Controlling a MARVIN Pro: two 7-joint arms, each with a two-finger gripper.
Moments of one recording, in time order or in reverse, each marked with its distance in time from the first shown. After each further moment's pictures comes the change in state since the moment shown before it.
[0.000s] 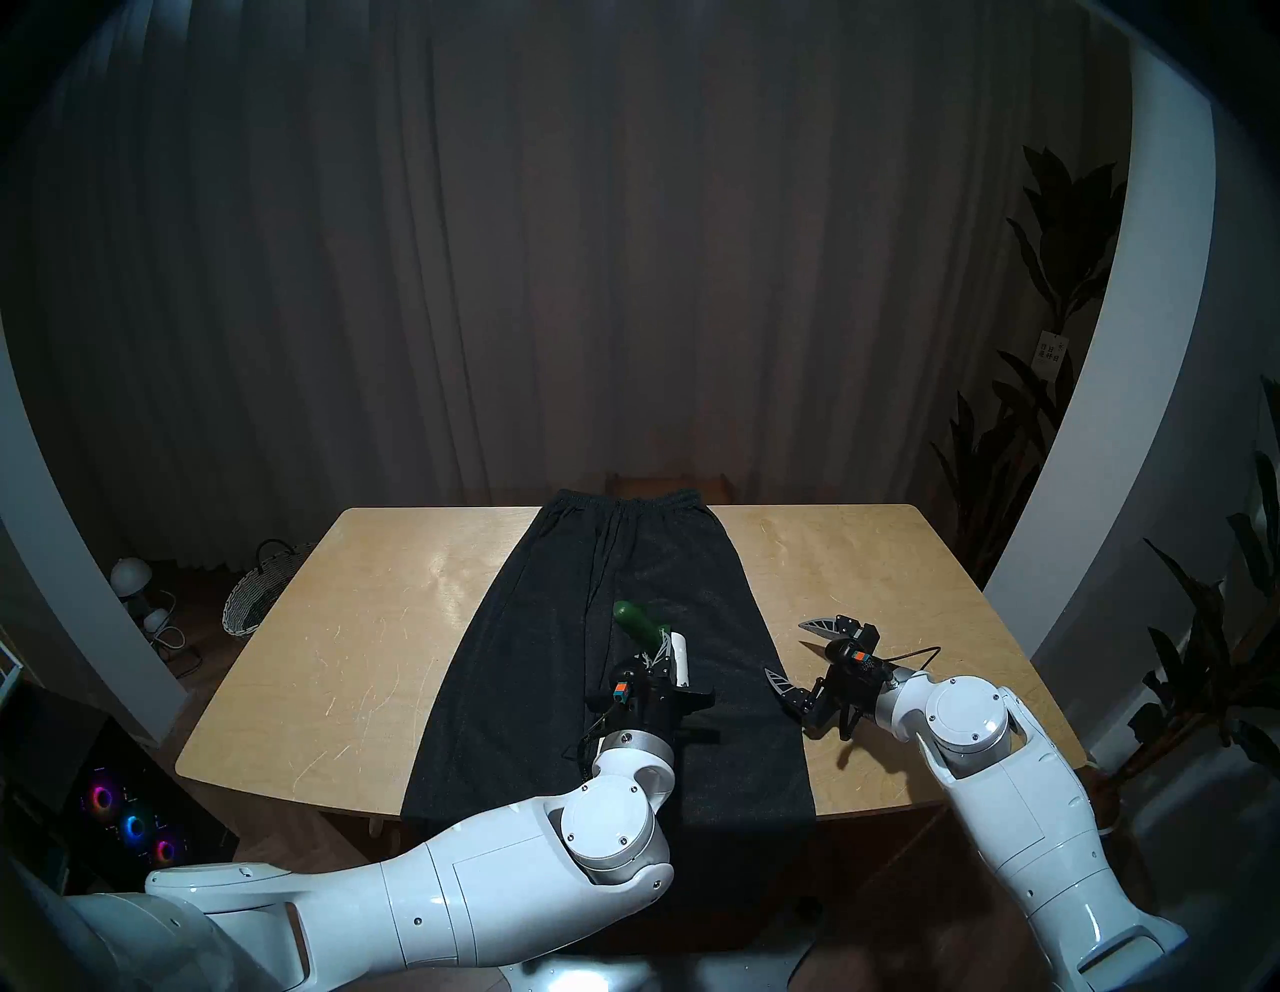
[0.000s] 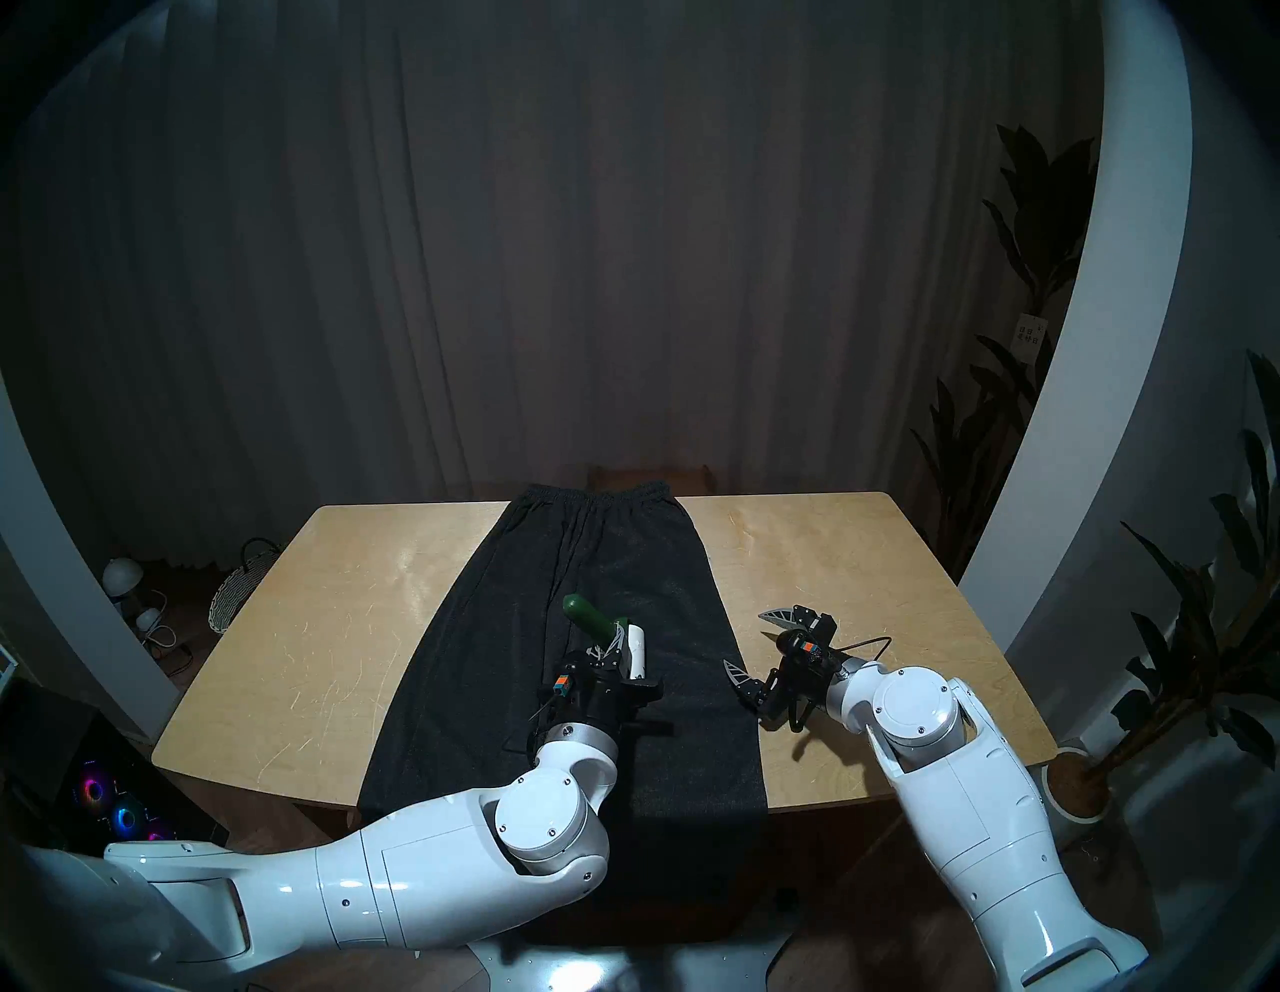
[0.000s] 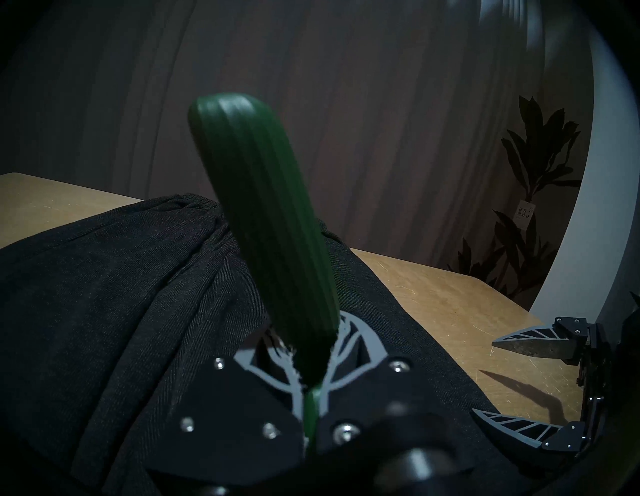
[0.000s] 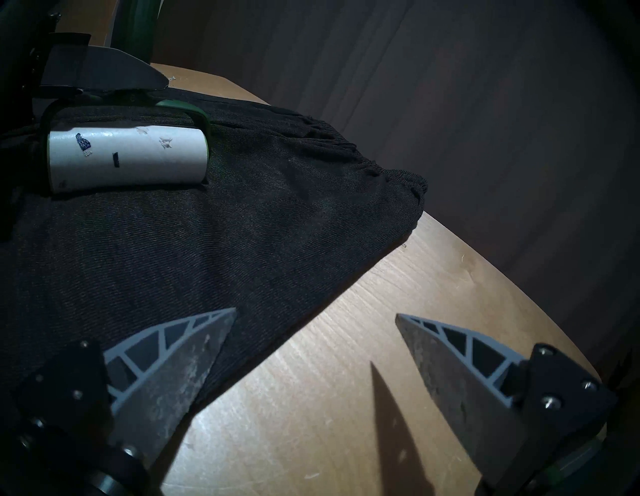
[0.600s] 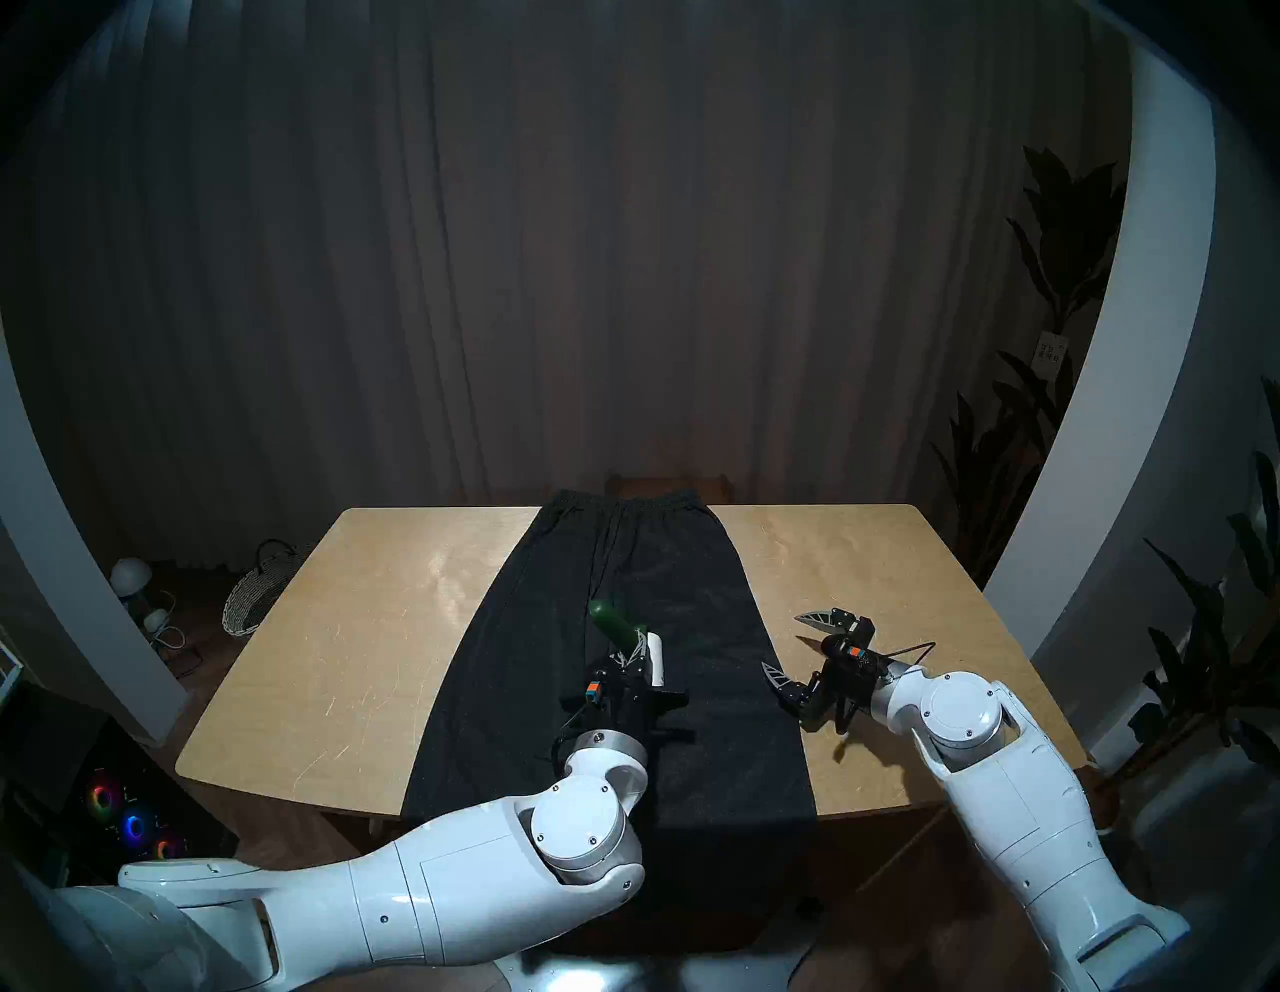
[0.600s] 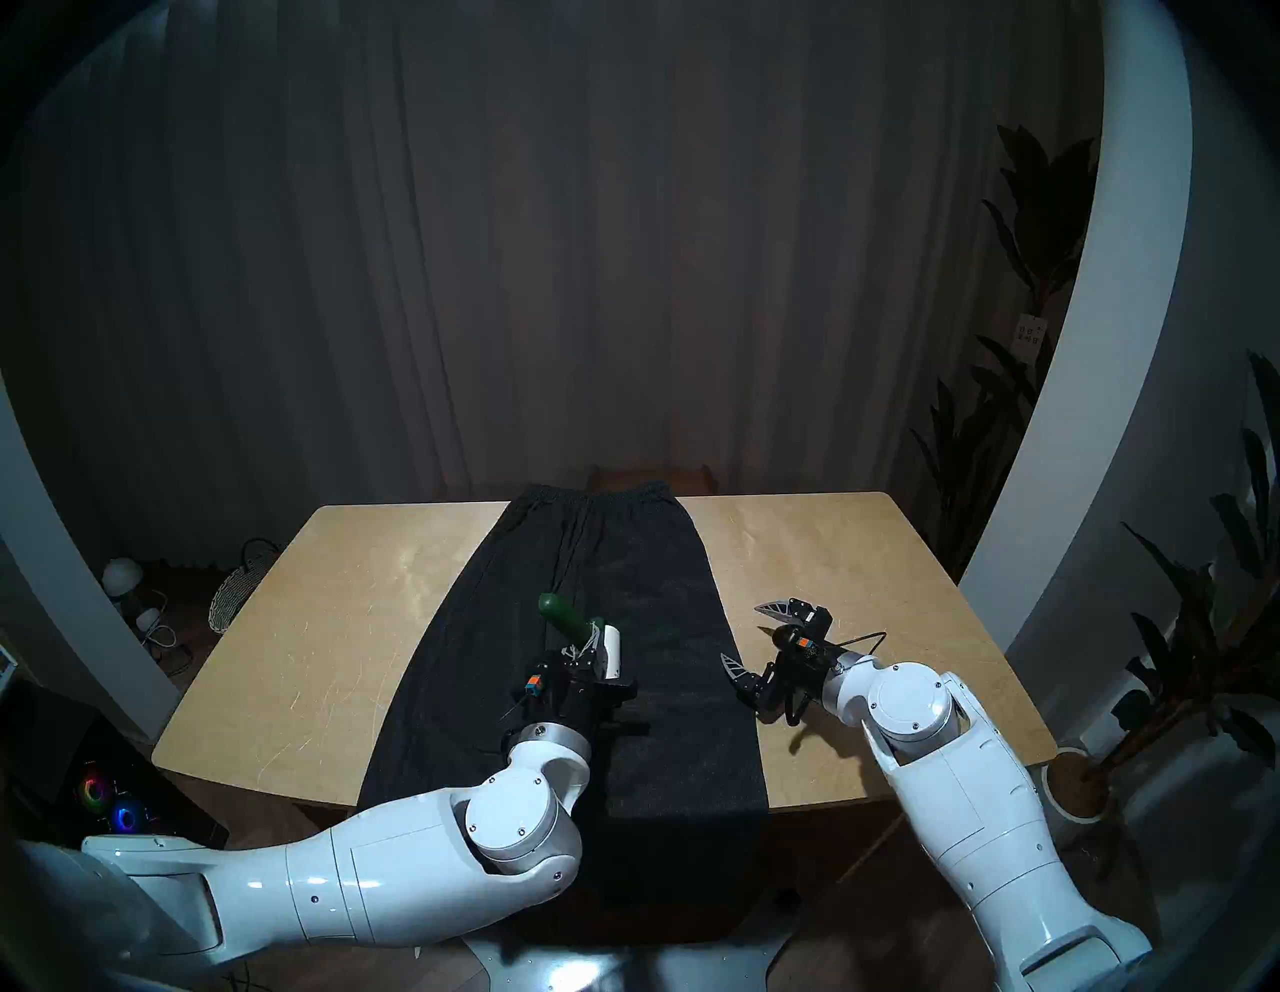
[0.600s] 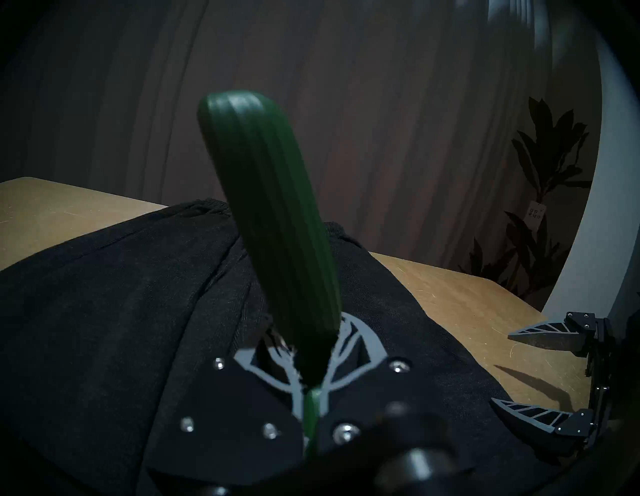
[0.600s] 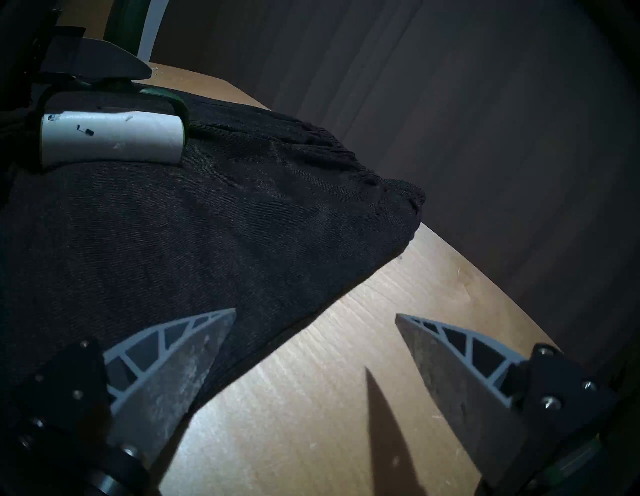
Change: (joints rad) left arm 0.016 0.087 -0.015 -0.064 -0.020 -0.012 0.007; right arm 0.034 0.009 -0.029 0.036 -0.004 -0.035 -0.021
